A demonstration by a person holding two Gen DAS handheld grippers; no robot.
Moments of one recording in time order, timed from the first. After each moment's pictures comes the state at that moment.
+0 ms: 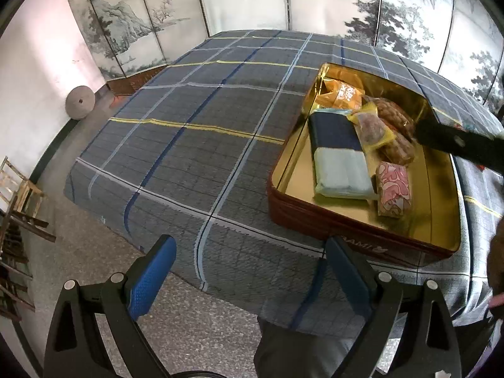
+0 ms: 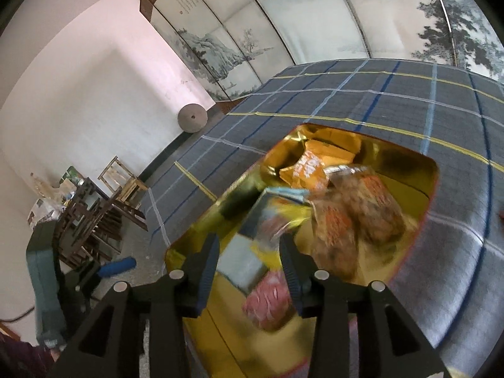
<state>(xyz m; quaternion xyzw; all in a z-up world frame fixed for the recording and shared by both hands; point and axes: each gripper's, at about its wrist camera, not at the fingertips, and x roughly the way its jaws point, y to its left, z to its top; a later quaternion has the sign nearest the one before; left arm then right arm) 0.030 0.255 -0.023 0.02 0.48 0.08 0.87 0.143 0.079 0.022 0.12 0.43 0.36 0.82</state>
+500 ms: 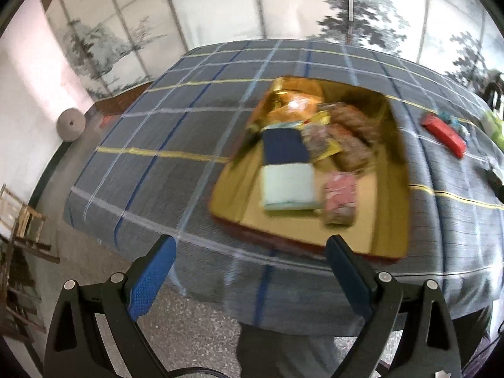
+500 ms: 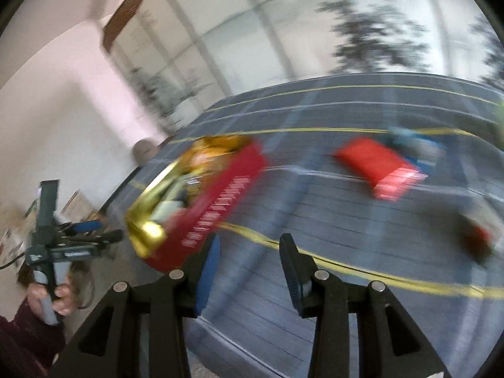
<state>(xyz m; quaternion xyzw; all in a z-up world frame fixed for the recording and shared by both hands) 0.032 0.195 0.006 0.06 0.48 0.04 0.88 0.038 -0.108 0.028 0.14 0.39 0.22 0.88</state>
